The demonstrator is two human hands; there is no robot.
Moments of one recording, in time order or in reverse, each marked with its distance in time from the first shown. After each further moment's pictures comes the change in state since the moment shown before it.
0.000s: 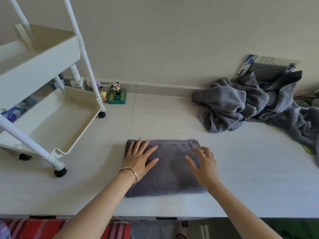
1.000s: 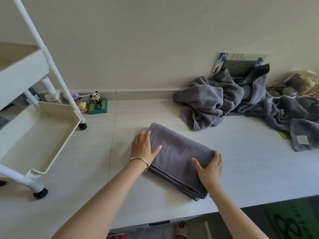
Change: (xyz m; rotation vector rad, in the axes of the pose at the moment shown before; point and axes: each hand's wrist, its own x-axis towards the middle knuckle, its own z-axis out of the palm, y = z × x) left_hand 0.063 0.060 -0.018 -0.190 0.203 -0.058; right_hand -0.016 0.037 -0.017 0.267 0.163 0.592
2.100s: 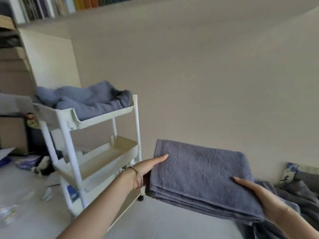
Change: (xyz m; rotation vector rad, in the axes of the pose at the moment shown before) left_hand -0.004 0.019 -0.313 -1.240 -0.022 -0.553; right_hand 0.056 -0.260 -0.149 0.687 -0.970 -0.138
